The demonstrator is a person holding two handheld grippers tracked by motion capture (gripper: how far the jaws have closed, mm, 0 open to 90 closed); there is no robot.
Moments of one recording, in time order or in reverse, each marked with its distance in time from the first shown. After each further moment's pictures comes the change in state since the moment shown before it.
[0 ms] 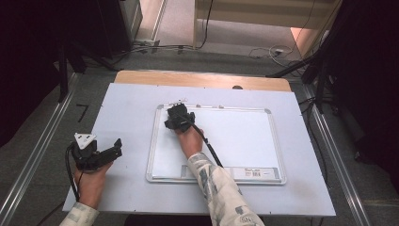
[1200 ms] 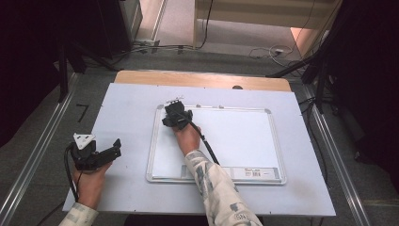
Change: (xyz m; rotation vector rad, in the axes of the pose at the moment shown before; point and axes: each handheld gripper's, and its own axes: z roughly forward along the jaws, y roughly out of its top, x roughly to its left) left arm 0.003 -0.001 0.000 0.002 0.001 -0.005; right arm 0.002 0.009 0.006 0.014 -0.006 0.000
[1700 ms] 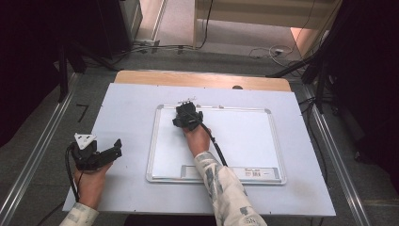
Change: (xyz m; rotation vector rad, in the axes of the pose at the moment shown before) left arm -0.002 0.000 0.001 0.005 0.002 0.009; right arm -0.028 -0.013 -0.009 -0.002 -0.029 0.035
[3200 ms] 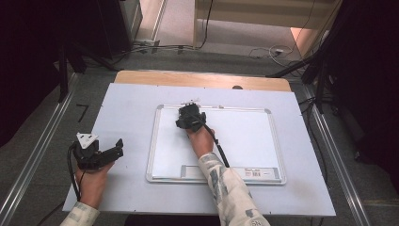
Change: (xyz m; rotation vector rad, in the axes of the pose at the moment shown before) left arm -0.004 0.001 0.002 0.002 -0.007 0.007; right arm -0.008 -0.004 -0.002 -0.003 0.008 -0.019
